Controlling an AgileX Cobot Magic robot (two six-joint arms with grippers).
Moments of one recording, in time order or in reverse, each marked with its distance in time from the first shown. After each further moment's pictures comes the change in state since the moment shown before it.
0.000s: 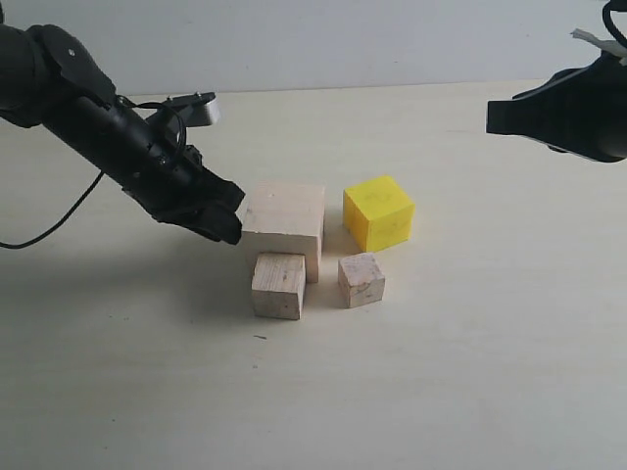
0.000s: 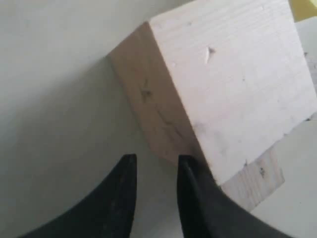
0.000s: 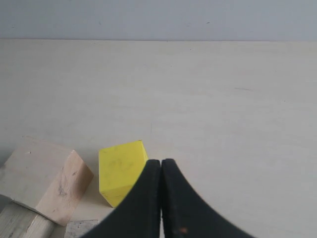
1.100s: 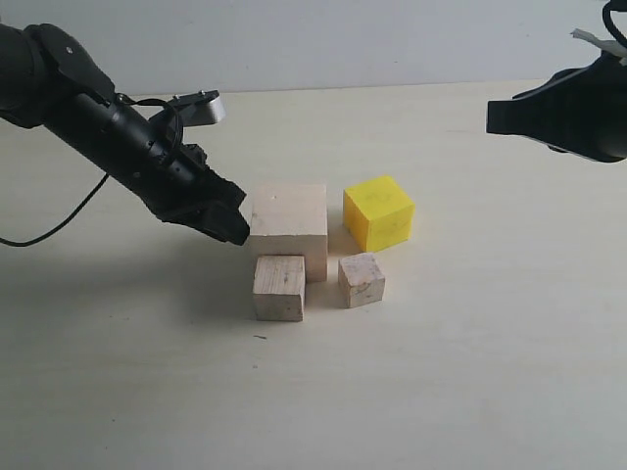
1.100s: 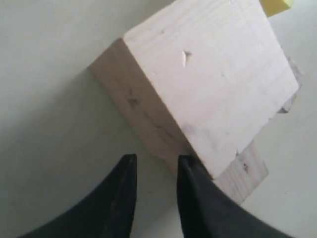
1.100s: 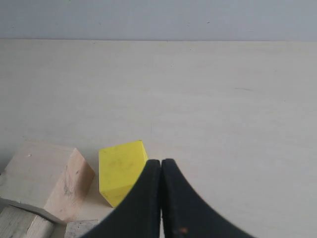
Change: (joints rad) left arm 0.000 0.000 0.000 -0.058 0.036 0.084; right arm 0.000 0.000 0.000 0.000 0.000 0.000
